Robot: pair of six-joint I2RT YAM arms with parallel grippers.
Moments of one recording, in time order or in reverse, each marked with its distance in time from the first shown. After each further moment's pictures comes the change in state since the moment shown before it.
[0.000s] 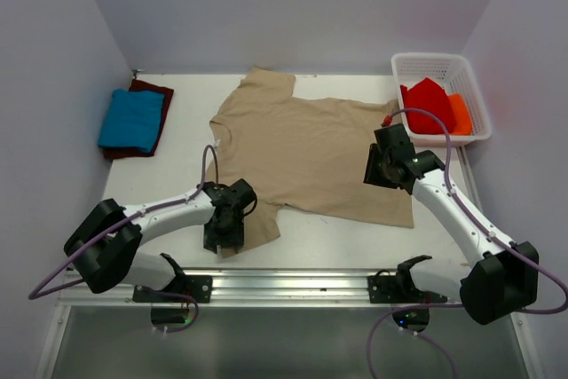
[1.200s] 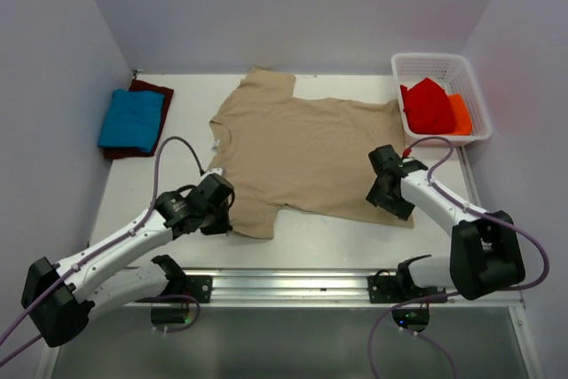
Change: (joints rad) left arm 0.039 -0.385 0.006 0.041 -0.044 0.045; right arm -0.040 0.142 -0.194 -0.049 0.208 0.367
